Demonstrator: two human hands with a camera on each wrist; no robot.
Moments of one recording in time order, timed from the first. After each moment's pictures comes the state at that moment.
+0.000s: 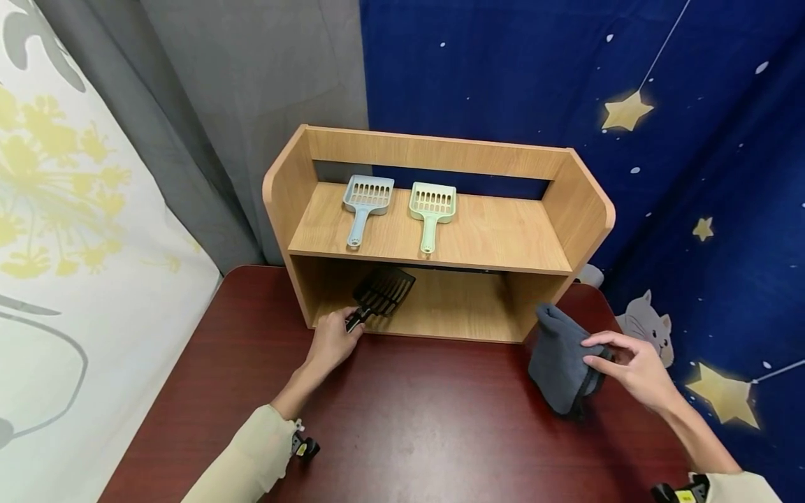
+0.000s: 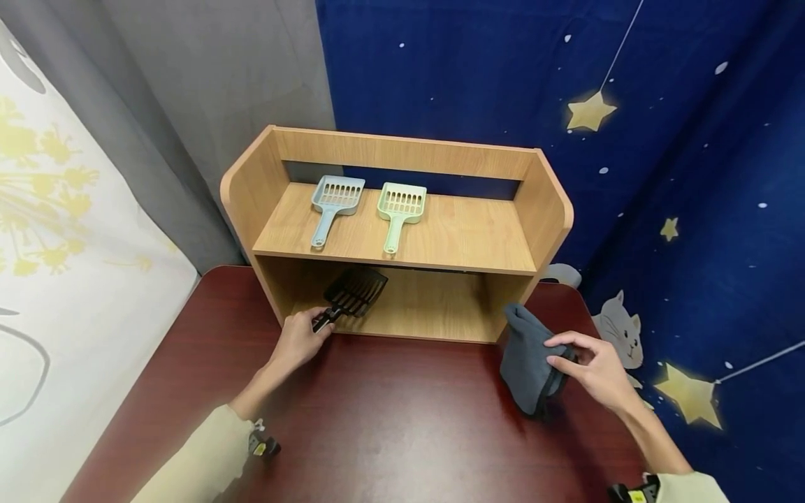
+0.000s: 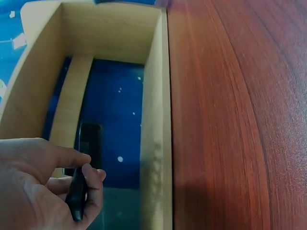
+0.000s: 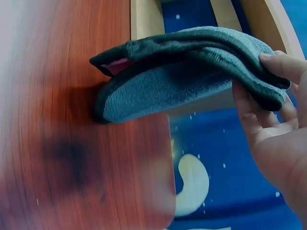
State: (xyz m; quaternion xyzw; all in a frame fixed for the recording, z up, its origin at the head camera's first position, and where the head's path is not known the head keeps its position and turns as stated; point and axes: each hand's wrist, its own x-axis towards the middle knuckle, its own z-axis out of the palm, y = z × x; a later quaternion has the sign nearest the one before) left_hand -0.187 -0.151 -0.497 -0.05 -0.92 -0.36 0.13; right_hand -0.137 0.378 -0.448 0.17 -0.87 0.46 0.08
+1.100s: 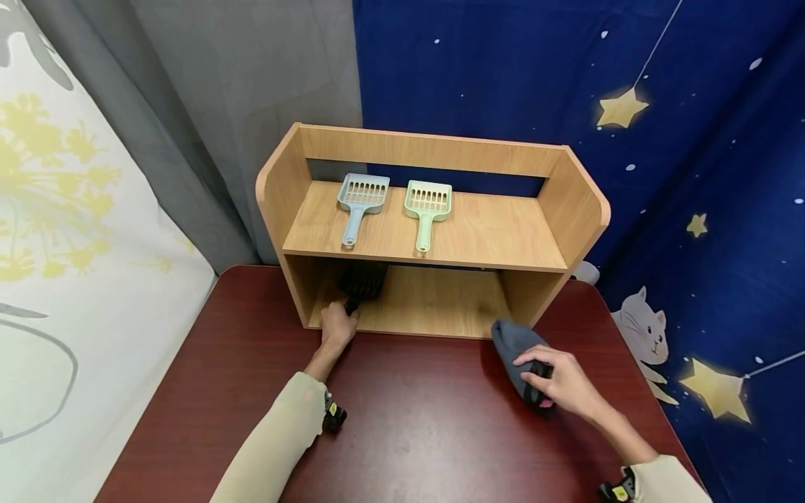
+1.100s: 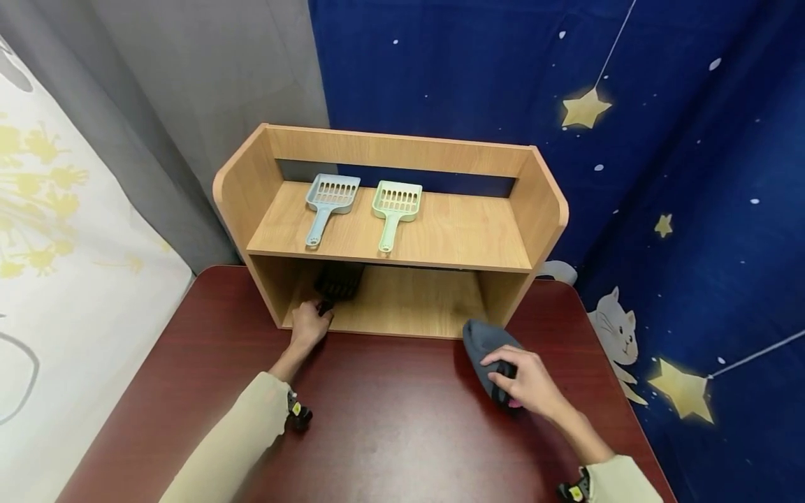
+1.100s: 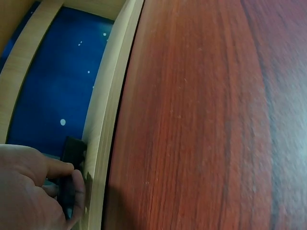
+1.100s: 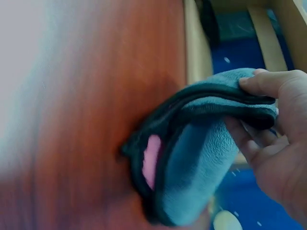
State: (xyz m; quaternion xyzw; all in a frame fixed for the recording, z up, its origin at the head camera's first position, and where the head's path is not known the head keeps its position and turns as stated) left_hand -0.264 -0.157 -0.592 0.05 -0.90 -0.40 0.14; right_hand -0.148 0.308 -0.510 0.28 -0.88 0.37 0.09
